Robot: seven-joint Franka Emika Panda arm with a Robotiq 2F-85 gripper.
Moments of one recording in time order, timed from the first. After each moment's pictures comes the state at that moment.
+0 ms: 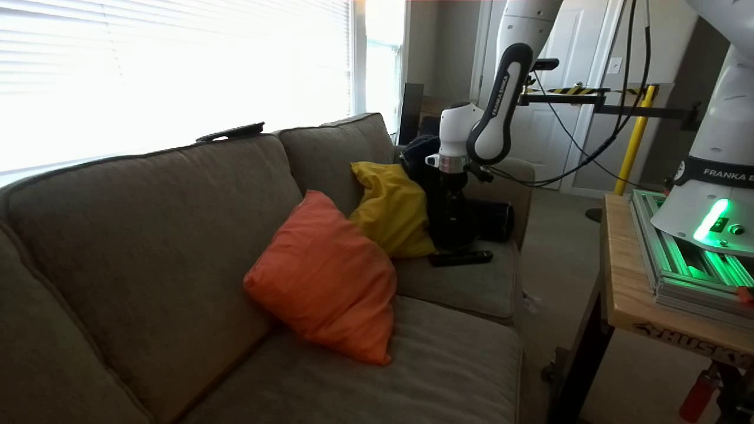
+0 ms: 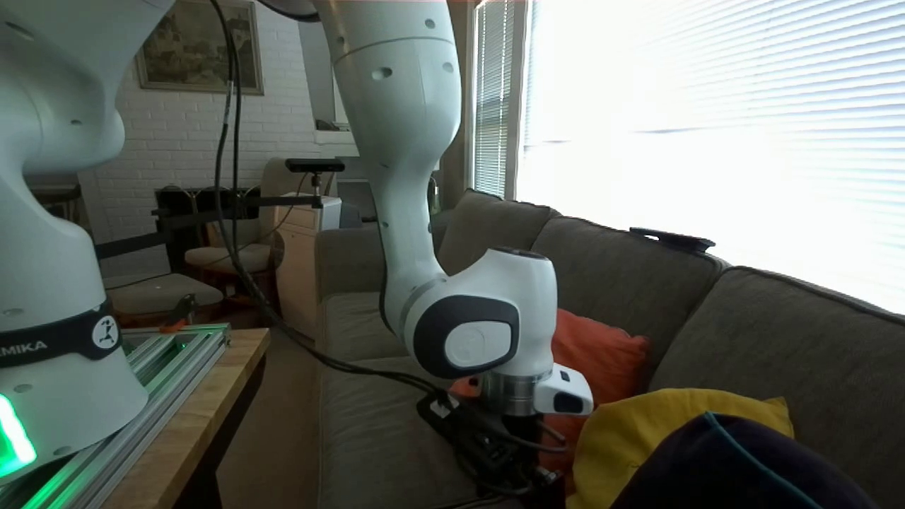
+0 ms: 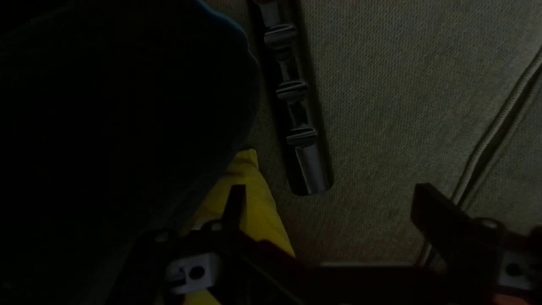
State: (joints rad) arm -0.14 0.80 -0.04 -2.14 -0.43 2.94 -0.22
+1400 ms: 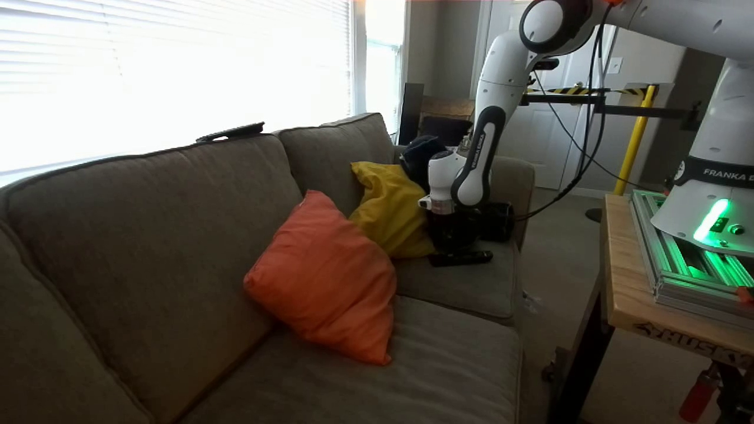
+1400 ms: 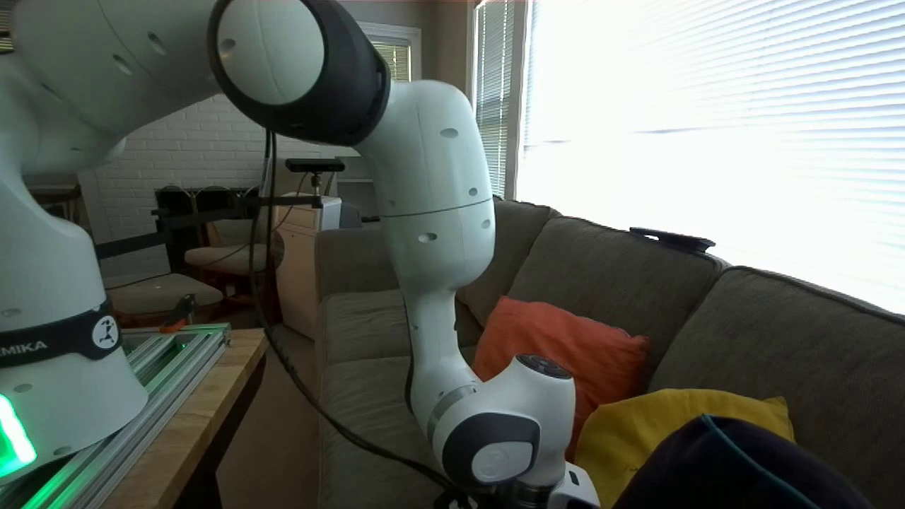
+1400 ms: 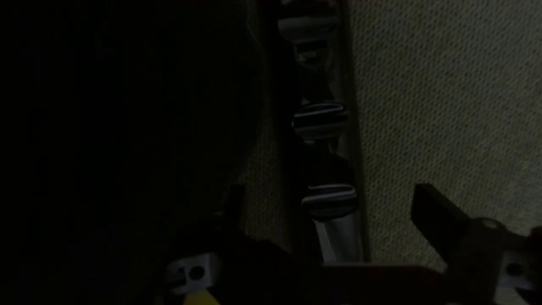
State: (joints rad) arm -0.17 1.20 -0.04 -1.76 -0.41 2.87 -0.32
